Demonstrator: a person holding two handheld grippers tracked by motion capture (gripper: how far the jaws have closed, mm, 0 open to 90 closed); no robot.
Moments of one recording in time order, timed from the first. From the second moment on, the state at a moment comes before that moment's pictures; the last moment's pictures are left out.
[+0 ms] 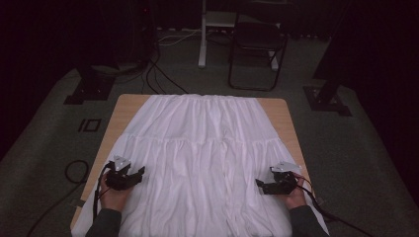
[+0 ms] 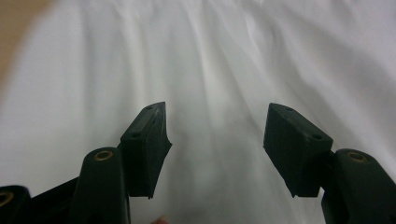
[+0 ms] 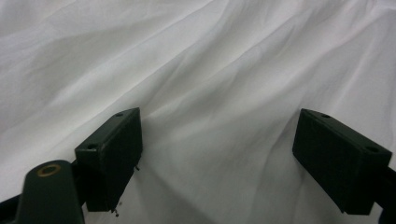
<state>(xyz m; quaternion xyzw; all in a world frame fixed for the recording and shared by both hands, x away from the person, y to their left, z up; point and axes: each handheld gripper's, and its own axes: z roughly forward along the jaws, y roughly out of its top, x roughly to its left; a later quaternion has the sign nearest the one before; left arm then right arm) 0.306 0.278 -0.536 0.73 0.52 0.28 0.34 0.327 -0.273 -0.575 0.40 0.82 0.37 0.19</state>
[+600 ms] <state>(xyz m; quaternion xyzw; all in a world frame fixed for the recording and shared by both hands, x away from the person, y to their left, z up) 0.287 0.374 -0.553 0.66 0.64 0.26 0.30 0.327 -0.273 -0.575 0.40 0.82 0.37 0.19</state>
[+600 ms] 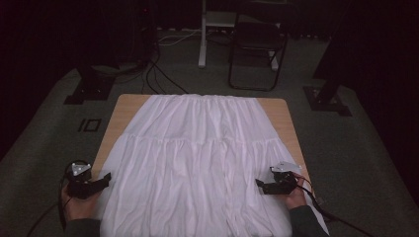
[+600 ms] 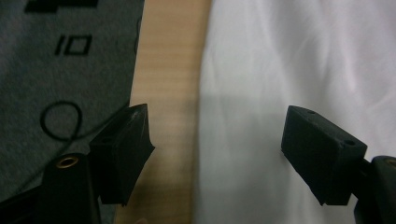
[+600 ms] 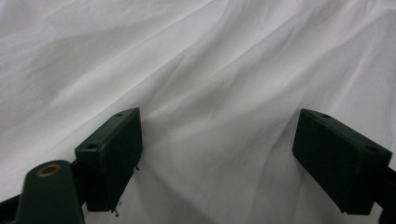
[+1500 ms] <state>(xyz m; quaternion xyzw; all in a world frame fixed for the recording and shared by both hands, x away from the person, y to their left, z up) 0.266 0.323 -0.553 0.74 0.56 0.23 0.29 0.327 -0.273 -0.576 0.40 0.82 0.37 0.19</state>
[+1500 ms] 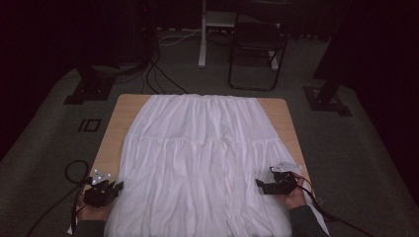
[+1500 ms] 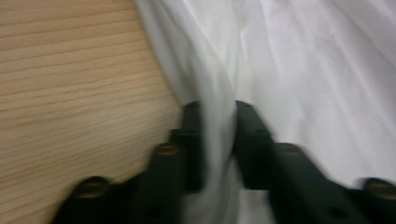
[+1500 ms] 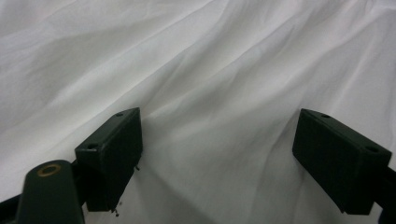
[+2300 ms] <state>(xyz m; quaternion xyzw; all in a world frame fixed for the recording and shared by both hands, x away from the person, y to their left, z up) 0.274 0.378 -0.501 0.62 0.63 0.43 0.16 0.300 -0.295 -0.557 0.41 0.80 0.38 0.23</state>
